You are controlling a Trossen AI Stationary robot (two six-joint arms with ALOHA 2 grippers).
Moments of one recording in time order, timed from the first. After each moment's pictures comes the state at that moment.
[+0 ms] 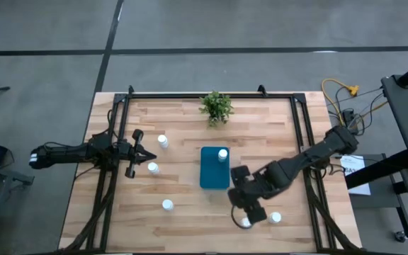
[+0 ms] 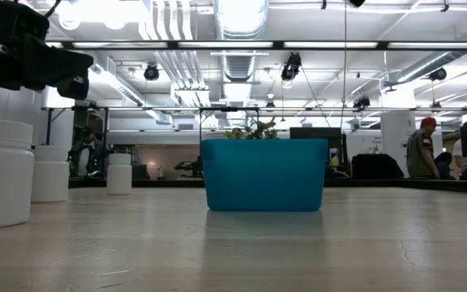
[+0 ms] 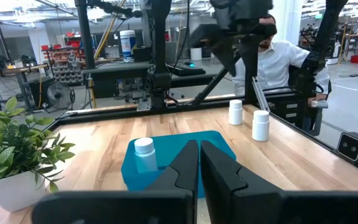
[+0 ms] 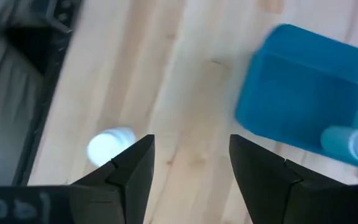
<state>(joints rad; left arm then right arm) 0.04 0.07 0.00 0.06 0.17 0.06 0.50 1.73 1.62 -1.07 0.04 0.20</state>
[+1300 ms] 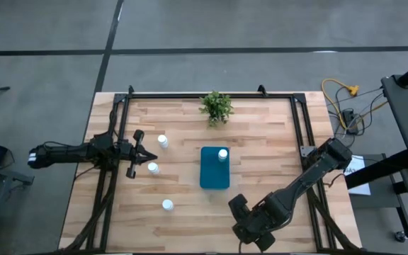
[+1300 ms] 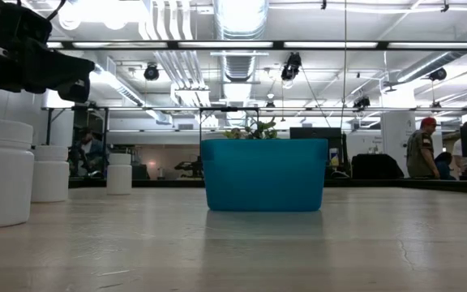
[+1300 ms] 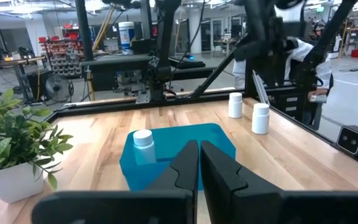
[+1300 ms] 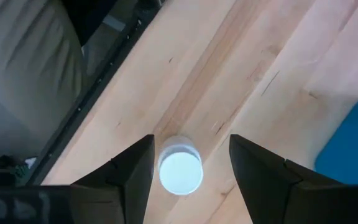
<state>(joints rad) 0.04 0.10 0.00 0.07 0.17 0.06 0.67 1.90 1.62 -0.94 0.01 0.09</state>
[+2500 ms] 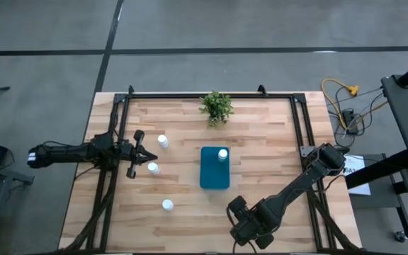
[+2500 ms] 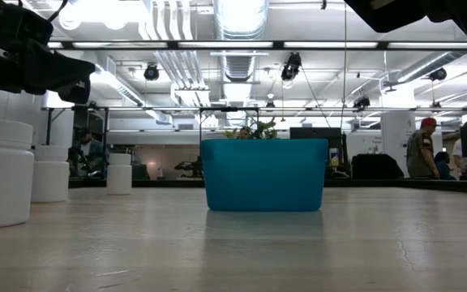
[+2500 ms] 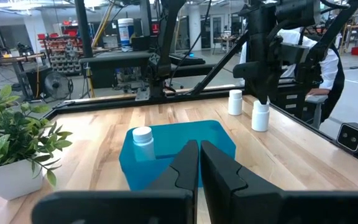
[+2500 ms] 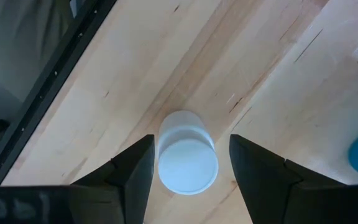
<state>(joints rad) 0.04 0.12 0.00 0.07 0.17 0.06 0.67 1.98 1.60 -0.99 -0.01 0.07</state>
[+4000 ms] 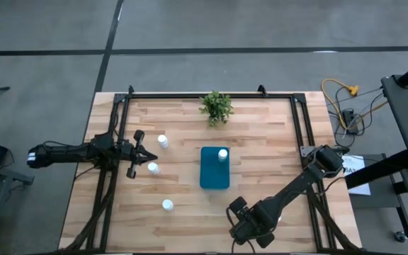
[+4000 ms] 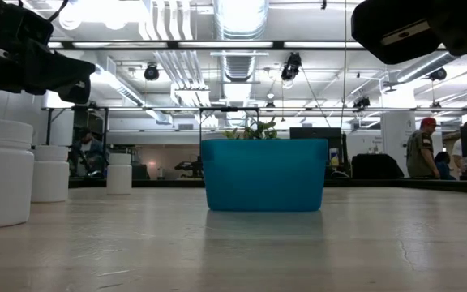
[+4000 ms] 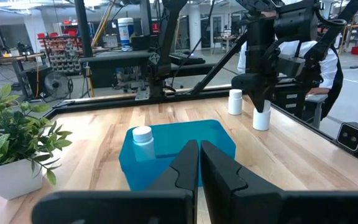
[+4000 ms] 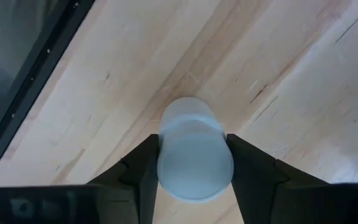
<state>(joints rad) 0.04 0.12 0.00 0.07 0.17 0.06 0.67 2.01 1.55 -0.97 -0.05 0.05</state>
